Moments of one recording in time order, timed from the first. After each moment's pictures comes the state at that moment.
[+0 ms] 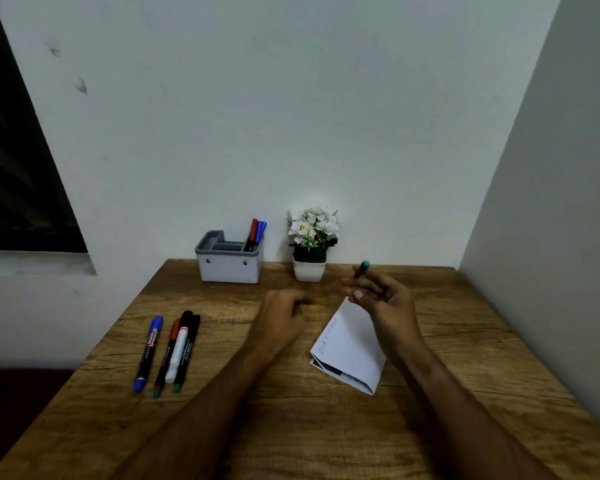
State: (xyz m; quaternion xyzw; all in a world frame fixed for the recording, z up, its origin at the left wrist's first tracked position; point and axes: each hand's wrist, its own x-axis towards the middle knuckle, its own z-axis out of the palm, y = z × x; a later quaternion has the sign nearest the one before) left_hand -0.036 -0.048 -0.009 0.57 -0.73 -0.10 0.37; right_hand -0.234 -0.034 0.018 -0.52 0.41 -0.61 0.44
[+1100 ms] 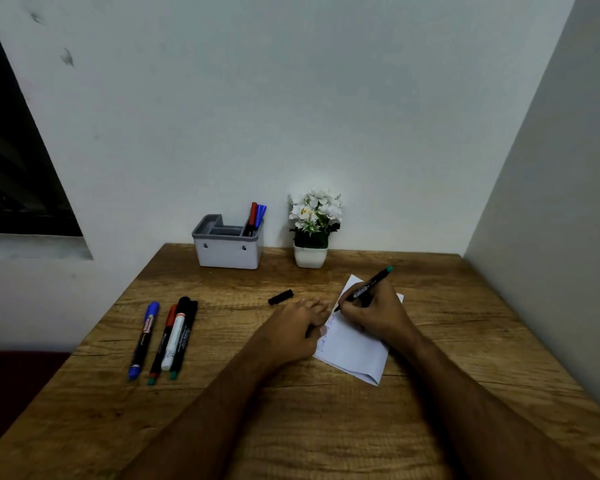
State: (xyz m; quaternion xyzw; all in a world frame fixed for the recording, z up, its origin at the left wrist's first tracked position) left_hand -0.041 -0.047 -0.043 0.51 -0.84 -0.12 0.15; right_hand -0.246 -0.060 -0.013 -0.69 0.50 -0.42 0.31
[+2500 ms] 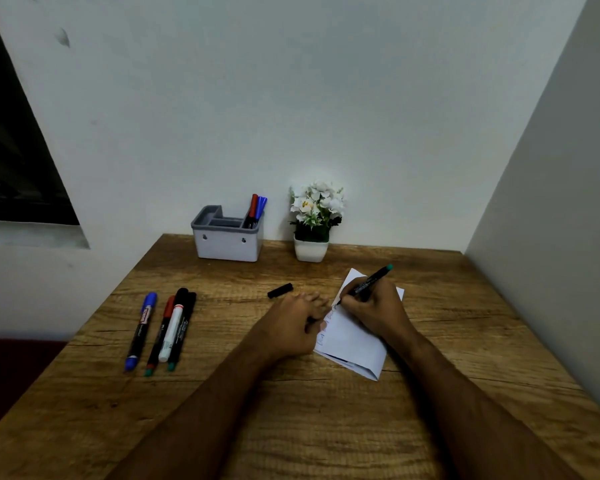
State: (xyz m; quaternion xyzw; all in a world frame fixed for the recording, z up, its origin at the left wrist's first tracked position) left_hand -0.042 -0.043 -0.039 0.50 -0.84 -0.12 0.19; right_hand -0.245 -0.068 -0.022 -0.72 0.51 -0.40 0.27
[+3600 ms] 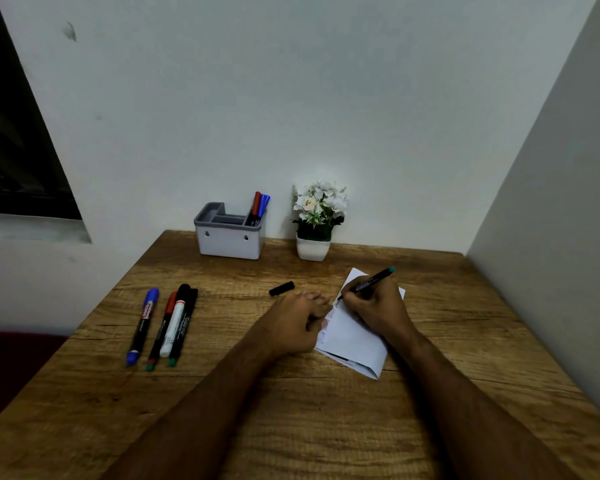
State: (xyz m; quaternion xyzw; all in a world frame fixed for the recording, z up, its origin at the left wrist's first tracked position) left_hand -0.042 -0.043 -0.040 0.49 -0.84 -0.11 0.21; right_hand -0.241 -0.062 -0.016 -0.70 0.52 -0.40 0.27
